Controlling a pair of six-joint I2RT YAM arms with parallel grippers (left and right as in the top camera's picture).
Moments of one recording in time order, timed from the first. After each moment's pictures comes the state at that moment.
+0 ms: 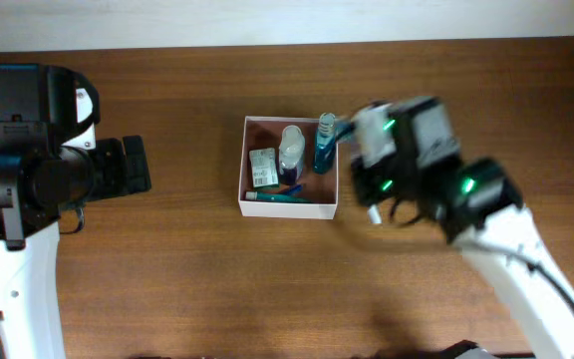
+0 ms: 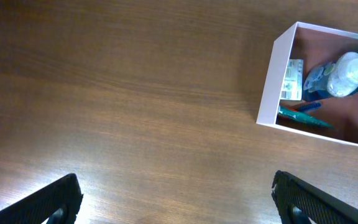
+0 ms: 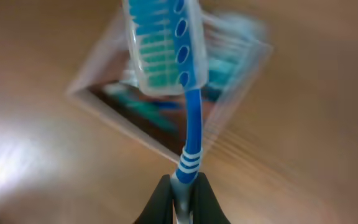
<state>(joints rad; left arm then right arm) -0.02 1.46 2.07 -1.69 -0.12 -0.16 0.44 1.35 1.38 -0.95 -0.13 0.00</state>
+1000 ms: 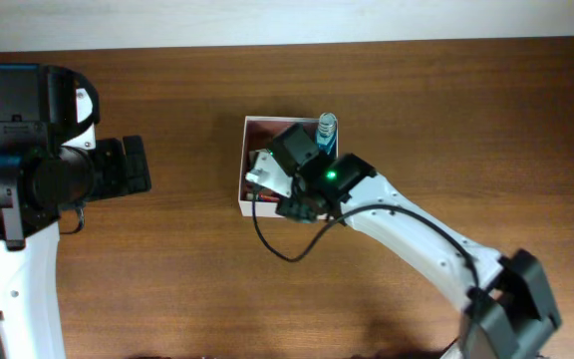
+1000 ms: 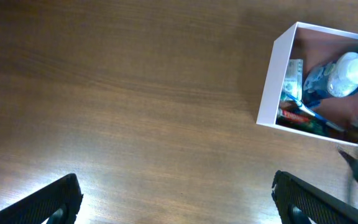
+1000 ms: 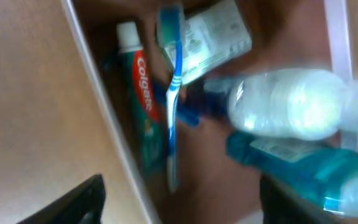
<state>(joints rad) -0.02 1.46 2.07 -1.69 -0.12 -0.16 0.69 1.73 1.40 -0.82 0.10 -0.52</state>
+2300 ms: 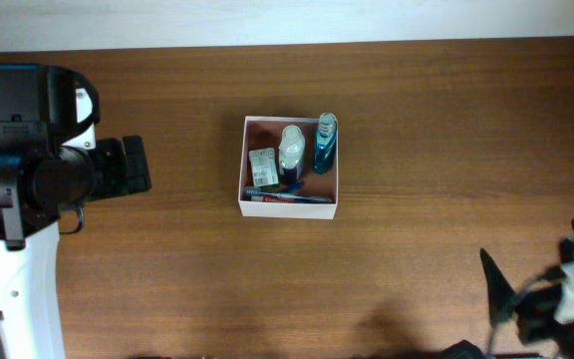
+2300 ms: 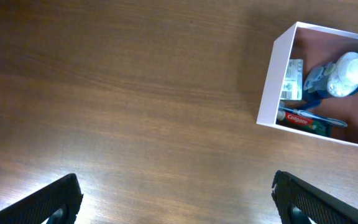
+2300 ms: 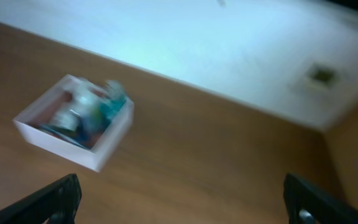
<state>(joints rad) -0.02 1.46 2.07 -1.69 -0.12 -0.16 0.44 0.62 1.50 -1.27 0.30 -0.10</state>
